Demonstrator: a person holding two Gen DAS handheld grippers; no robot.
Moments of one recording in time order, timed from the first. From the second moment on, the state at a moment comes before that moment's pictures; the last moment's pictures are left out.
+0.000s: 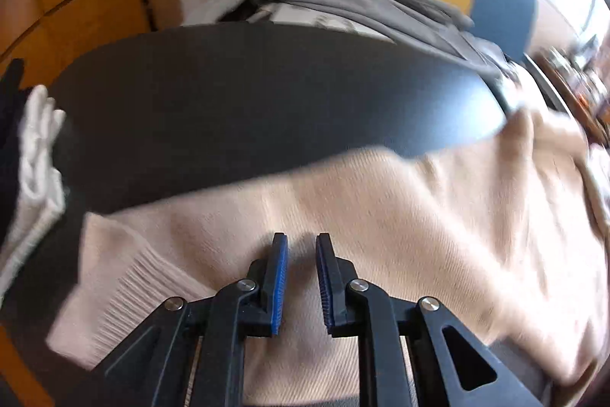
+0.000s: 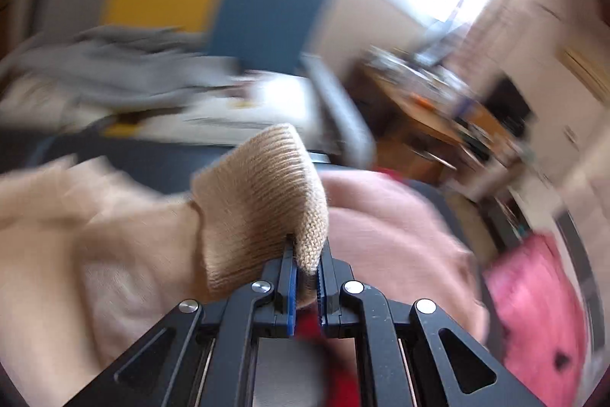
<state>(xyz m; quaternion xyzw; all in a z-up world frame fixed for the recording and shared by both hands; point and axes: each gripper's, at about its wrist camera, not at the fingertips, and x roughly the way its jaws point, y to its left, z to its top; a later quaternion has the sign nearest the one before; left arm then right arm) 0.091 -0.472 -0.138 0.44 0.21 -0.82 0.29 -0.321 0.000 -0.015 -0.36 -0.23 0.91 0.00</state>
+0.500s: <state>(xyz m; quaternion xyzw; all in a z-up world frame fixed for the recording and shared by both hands) -0.059 -0.347 -0.125 0.46 0.23 -0.86 0.04 -0.299 0.074 0.021 -0.31 -0.06 0.95 -0.05</state>
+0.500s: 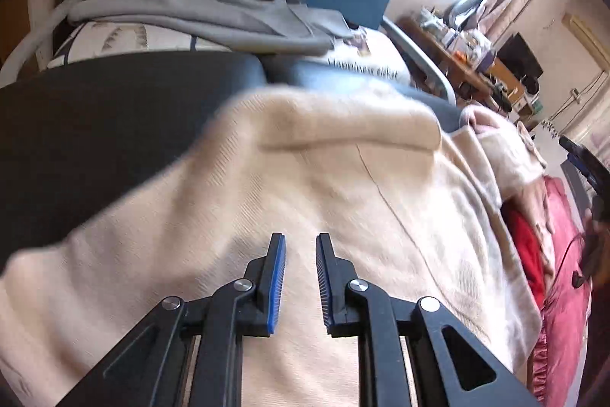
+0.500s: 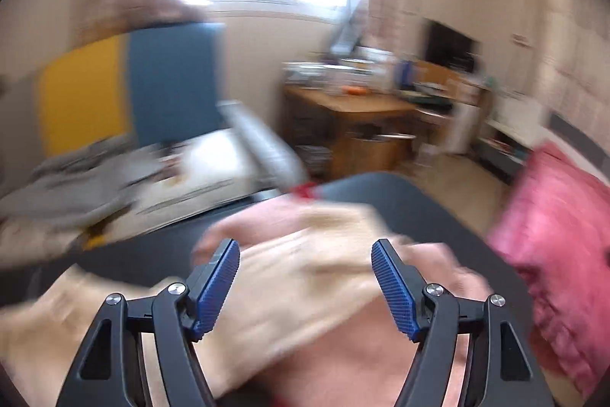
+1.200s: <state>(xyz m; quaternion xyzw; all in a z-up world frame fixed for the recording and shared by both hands) 0.022 -0.402 -0.097 0.41 0.28 -0.86 0.08 -0.143 -0.064 -0.124 -0.49 -0.11 0.83 -0.25</state>
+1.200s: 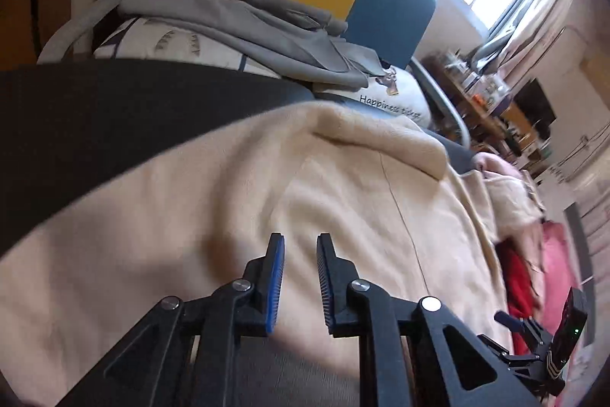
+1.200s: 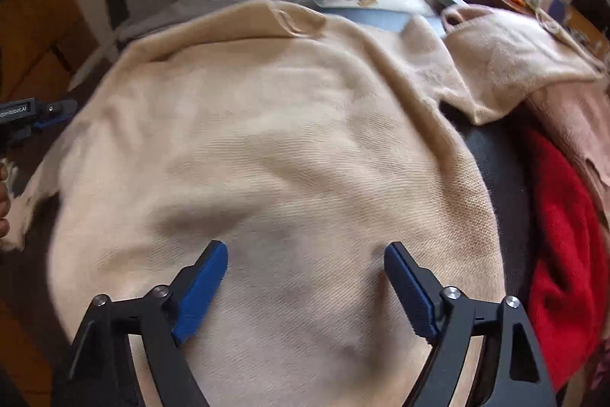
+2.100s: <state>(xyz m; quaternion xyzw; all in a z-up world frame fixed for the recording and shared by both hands) 0.144 -0.308 -0.156 0.46 0.37 -0.81 -0.07 -0.069 -0.058 -0.089 -0.50 -0.03 0.82 -0.29</state>
